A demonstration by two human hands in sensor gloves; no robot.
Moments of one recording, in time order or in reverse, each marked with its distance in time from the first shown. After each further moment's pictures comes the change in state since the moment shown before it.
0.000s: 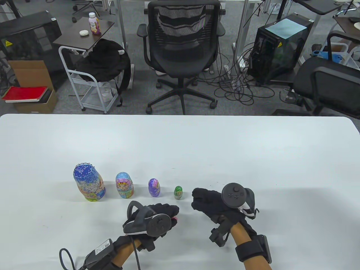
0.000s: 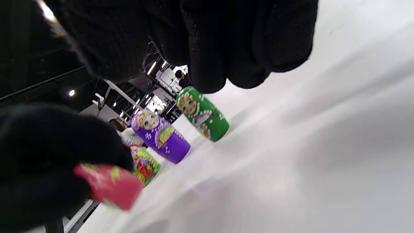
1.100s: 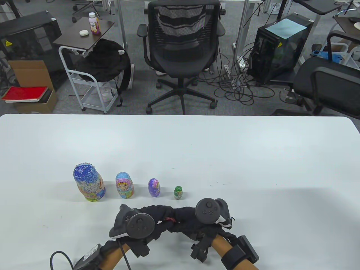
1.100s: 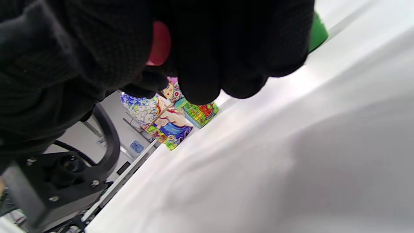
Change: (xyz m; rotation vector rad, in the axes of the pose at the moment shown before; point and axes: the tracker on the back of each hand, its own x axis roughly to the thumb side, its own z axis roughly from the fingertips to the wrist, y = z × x) left_hand -0.007 0.018 0.022 0.084 -0.018 0.195; right_hand 0.044 0.059 0.002 0.133 -0.202 -0.045
